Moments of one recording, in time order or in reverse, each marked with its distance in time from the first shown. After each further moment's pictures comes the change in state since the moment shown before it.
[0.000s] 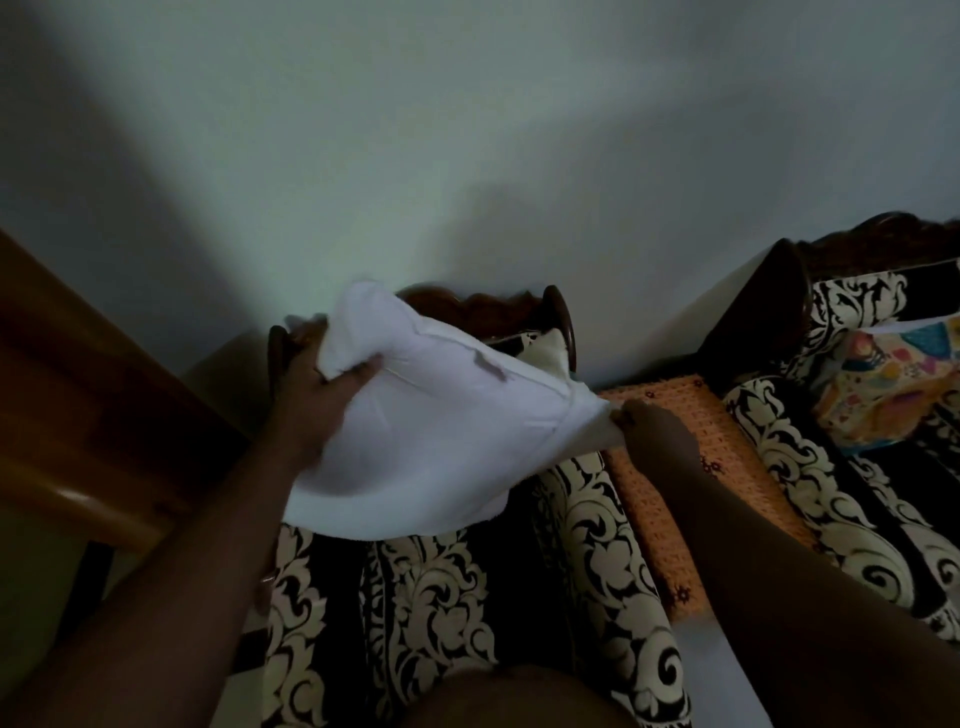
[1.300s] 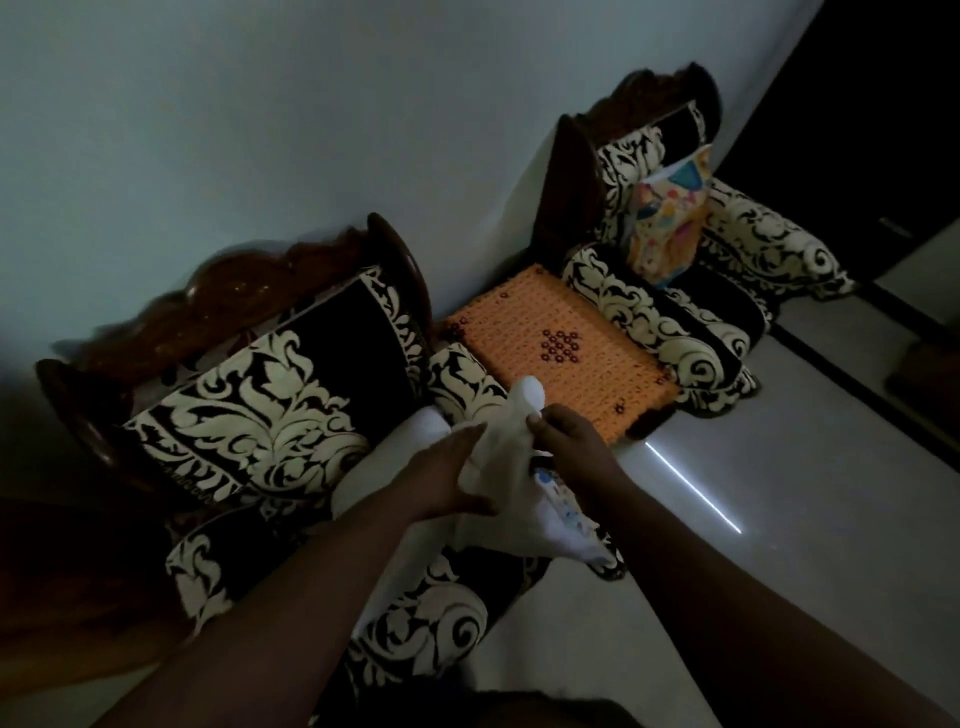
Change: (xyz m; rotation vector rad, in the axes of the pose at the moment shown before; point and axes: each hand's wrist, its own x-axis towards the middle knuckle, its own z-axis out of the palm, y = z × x) left_hand -0.131 -0.100 0.208 0.560 -1.213 0.201; right_hand -0.210 -0.008 0.013 1.262 -0.010 0.458
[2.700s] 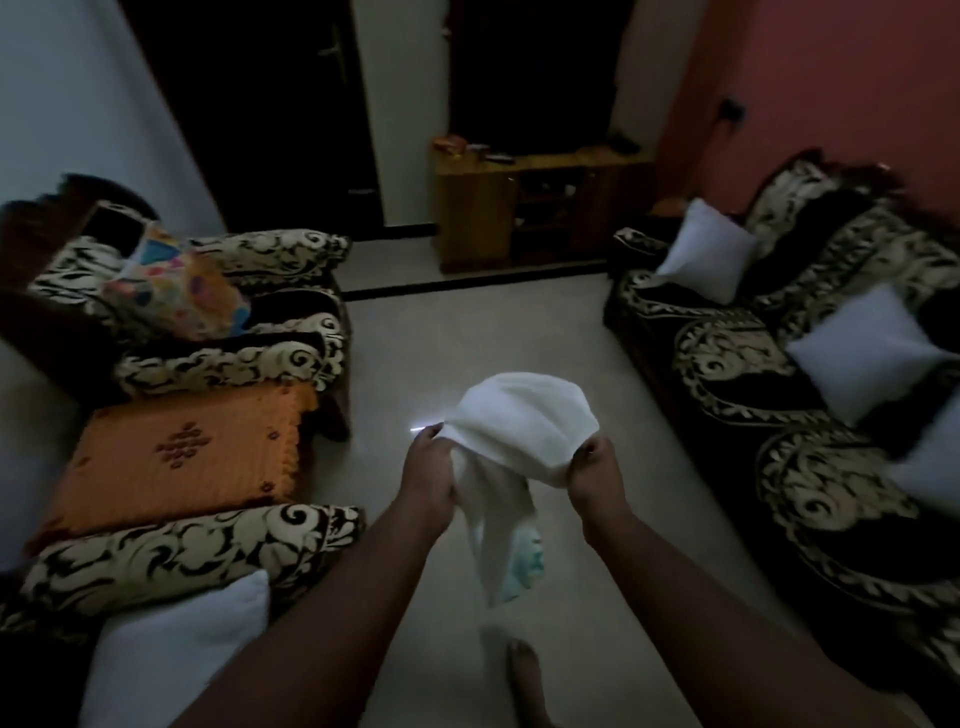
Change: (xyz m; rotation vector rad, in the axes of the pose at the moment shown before) left_hand -0.169 0.376 0.275 -0.828 -0.420 0.035; right_hand -0.435 0.227 -0.198 0.292 1.381 0.154
